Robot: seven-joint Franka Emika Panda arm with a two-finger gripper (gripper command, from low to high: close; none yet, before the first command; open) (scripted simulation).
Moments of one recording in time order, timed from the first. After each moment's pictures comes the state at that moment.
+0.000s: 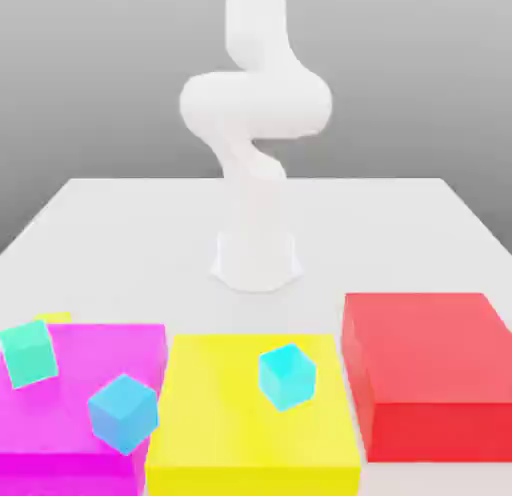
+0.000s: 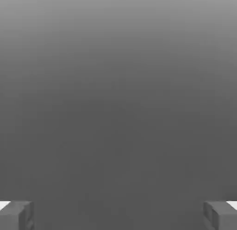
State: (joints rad) arm 0.02 -0.72 -0.09 -2.34 0.01 2.34 0.70
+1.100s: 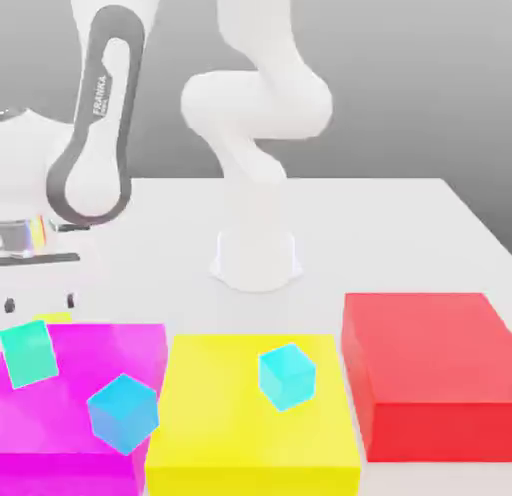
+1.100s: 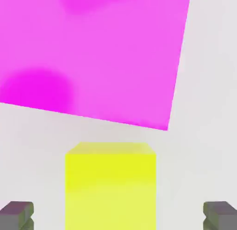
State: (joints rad) arm -0.21 0.22 -0.63 -2.69 0.43 2.85 -0.64
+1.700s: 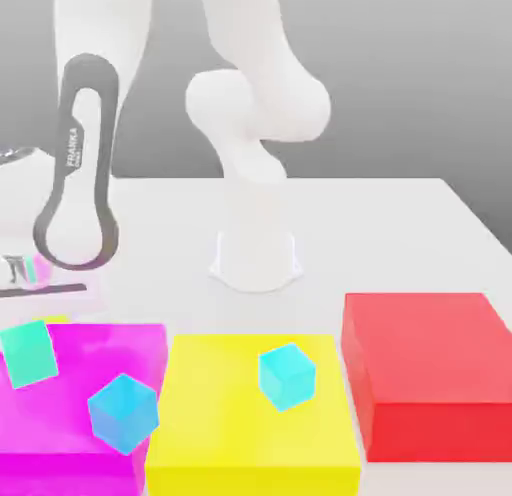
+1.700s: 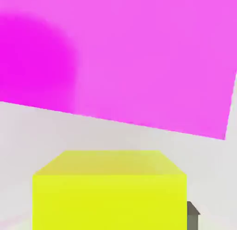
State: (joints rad) arm -0.33 0.28 -0.50 -2.67 0.53 2.89 -0.72
